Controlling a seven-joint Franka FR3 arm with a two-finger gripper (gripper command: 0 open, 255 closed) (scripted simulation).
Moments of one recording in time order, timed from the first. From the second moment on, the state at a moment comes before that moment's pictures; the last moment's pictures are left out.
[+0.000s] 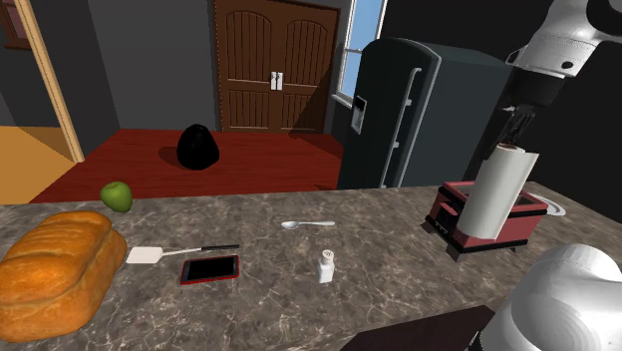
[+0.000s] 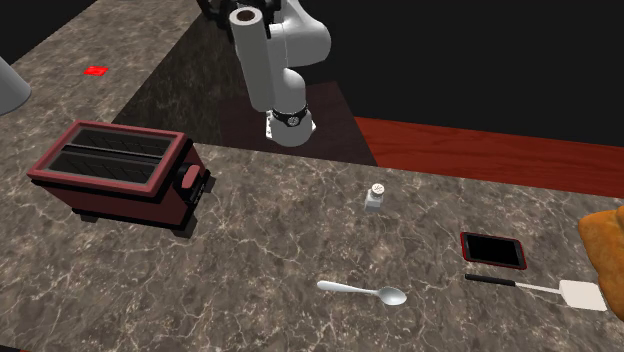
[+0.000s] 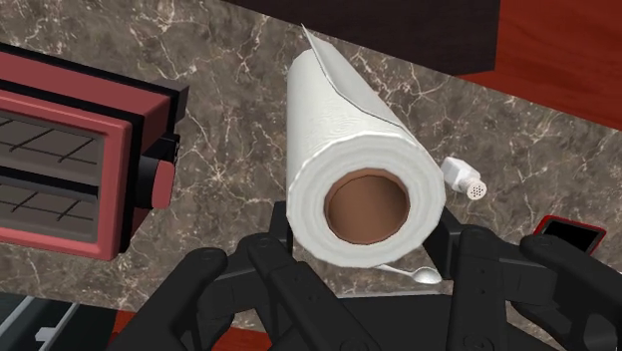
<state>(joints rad) -0.07 -1.07 -0.20 -2.34 -0.11 1.37 -0.11</state>
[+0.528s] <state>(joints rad) -0.06 -1.00 -0.19 -2.20 -0.10 1.29 -0.11</state>
